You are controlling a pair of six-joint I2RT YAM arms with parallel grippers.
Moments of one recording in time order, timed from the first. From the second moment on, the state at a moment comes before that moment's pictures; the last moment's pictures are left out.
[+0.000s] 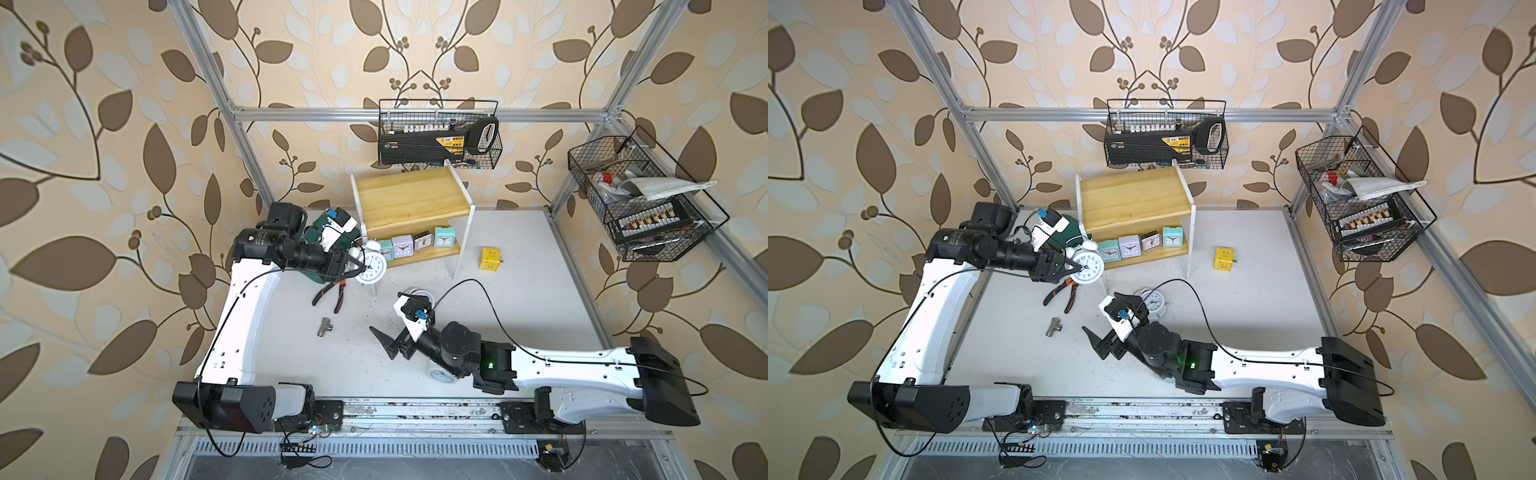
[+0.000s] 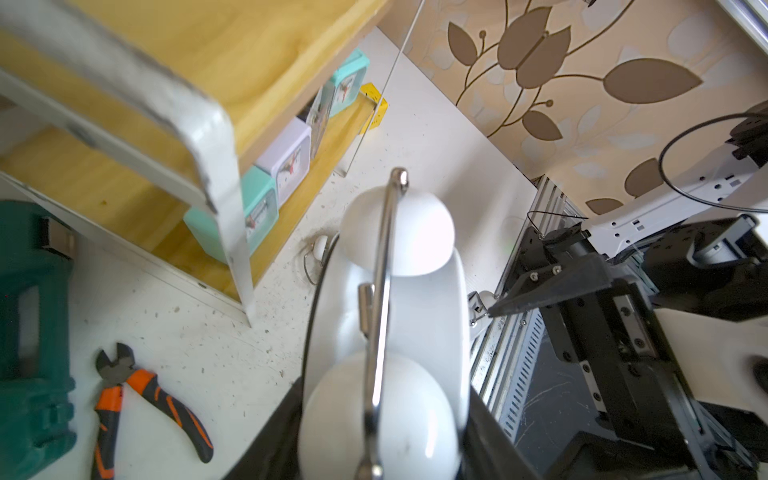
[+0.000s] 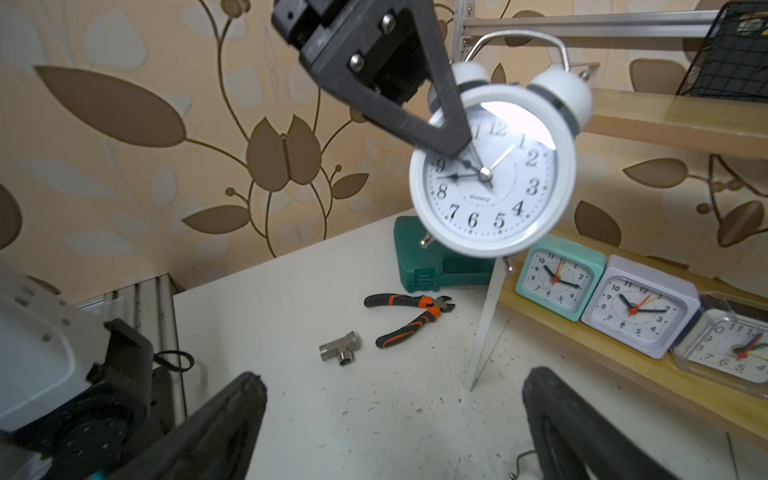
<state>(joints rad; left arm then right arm) -0.11 1.34 1.62 -1.31 0.84 0.47 1.31 1.26 0.78 0.33 0.45 0.05</state>
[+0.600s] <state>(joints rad) -0.20 1.72 2.44 -1.56 0.74 0.50 1.31 1.19 0.77 0.09 0.30 0.21</state>
